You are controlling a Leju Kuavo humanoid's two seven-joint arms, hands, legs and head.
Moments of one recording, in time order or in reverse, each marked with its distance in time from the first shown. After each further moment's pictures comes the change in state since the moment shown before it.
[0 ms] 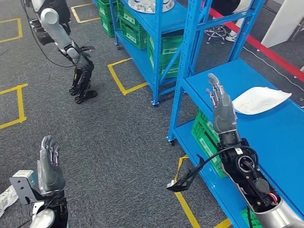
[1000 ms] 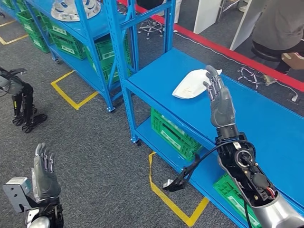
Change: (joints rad) left arm 0.048 0.028 0.013 -0.030 0.029 0.021 0.006; right arm -0.049 0.004 0.009 -0.016 -0.005 0.001 0.010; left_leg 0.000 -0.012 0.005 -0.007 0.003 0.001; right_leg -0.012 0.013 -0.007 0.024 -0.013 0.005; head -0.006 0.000
